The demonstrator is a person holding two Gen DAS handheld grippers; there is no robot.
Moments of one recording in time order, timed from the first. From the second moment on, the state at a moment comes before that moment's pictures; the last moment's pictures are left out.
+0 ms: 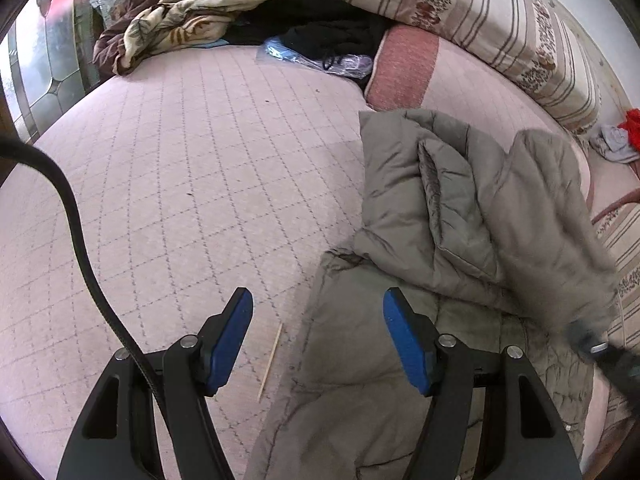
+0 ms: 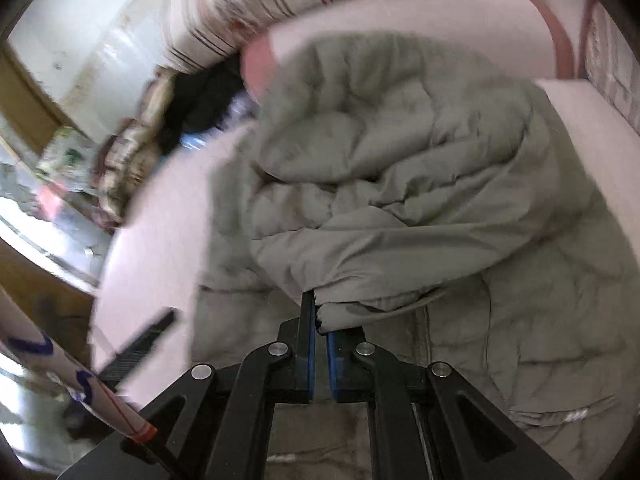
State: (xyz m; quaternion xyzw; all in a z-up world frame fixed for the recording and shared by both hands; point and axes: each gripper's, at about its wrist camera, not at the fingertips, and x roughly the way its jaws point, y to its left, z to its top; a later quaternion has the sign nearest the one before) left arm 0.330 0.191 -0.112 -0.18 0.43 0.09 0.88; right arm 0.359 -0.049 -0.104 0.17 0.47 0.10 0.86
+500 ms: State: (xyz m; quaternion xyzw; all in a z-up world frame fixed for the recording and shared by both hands) left arm 0.330 0.194 -0.111 -0.18 0.44 0.09 0.88; right arm 0.383 -0.044 -0.150 0.13 0.50 0.06 0.85
